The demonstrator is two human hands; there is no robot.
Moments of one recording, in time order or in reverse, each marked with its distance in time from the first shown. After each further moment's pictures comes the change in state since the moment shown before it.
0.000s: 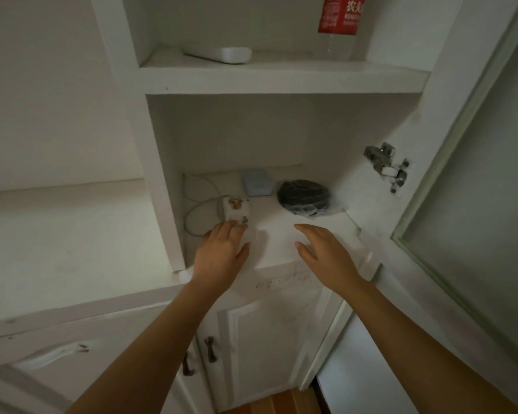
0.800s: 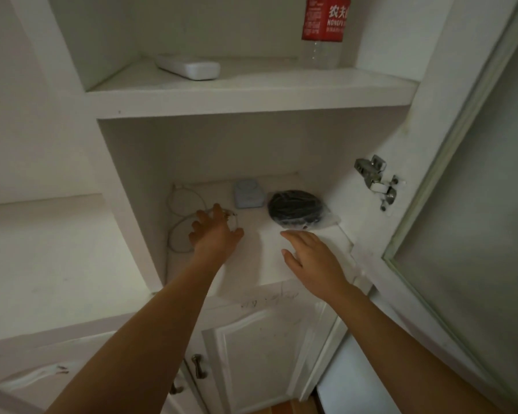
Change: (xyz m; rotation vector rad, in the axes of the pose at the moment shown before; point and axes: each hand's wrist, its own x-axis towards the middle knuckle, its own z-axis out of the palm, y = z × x) left_hand 0.087 0.008 0.019 -0.012 -0.231 -0.559; right_hand 0.026 0.014 -0.006 -0.088 -0.033 -0.091
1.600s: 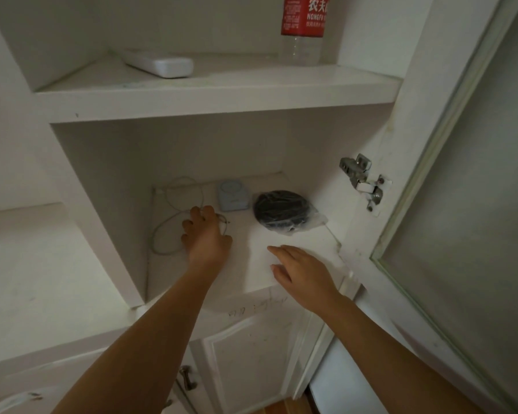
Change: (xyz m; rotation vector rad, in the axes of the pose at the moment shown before) left_hand 0.004 0.007 0.020 -0.064 0.234 0.144; right_hand -0.010 0.011 0.014 -0.052 0.015 -0.035
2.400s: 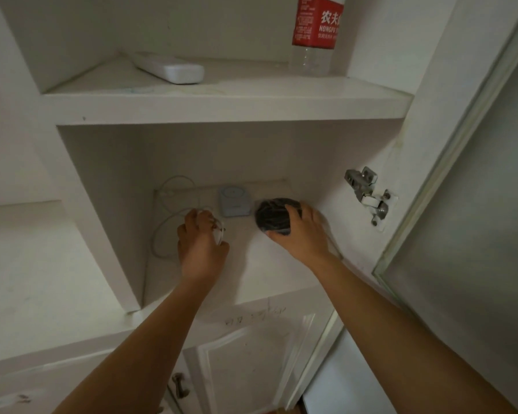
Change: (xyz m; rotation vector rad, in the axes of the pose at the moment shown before) left_hand -0.008 -0.006 -0.006 -0.197 0.145 0.047; right_hand 0.085 0.032 -0.005 -0.004 0.027 0.319
